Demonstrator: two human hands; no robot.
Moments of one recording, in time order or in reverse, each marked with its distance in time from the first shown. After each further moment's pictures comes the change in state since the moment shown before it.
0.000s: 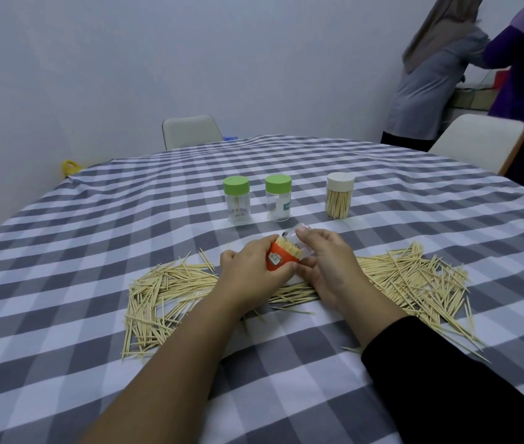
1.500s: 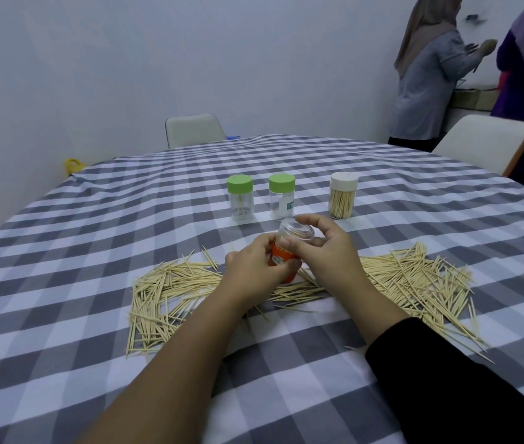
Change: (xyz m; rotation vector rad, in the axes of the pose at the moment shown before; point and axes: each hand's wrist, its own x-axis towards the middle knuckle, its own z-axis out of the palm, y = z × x) left_hand 0.003 -0.008 0.006 -0.219 0.029 -0.062; right_hand -0.008 -0.001 -0.004 -0.494 -0.125 -0.416
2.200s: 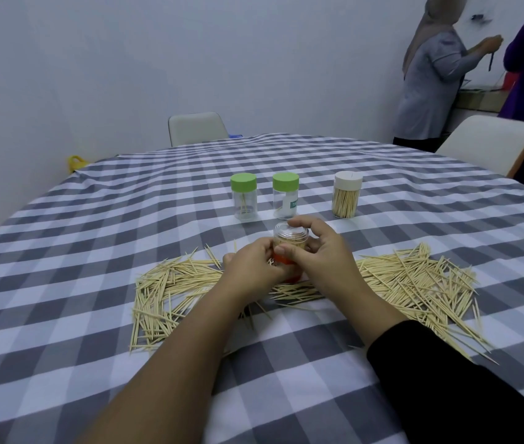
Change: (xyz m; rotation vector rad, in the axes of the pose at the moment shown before) left_hand -0.001 0.005 -0.011 0.104 -0.055 -0.040; right_hand 0.001 0.011 0.006 -0.095 -0.076 -0.078
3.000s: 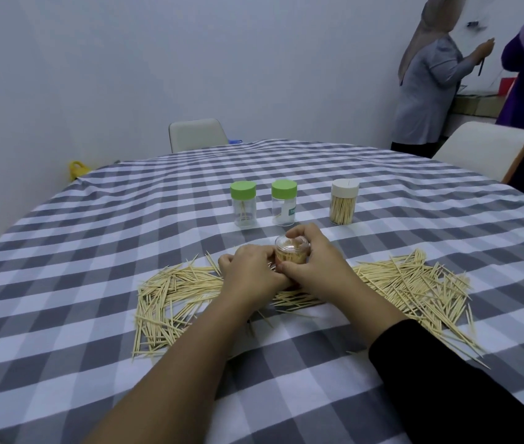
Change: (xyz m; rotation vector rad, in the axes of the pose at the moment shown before) left_hand 0.010 -0.004 0.011 0.163 0.178 0.064; right_hand 0.006 -0.010 -0.006 -0.353 -0.083 0.061
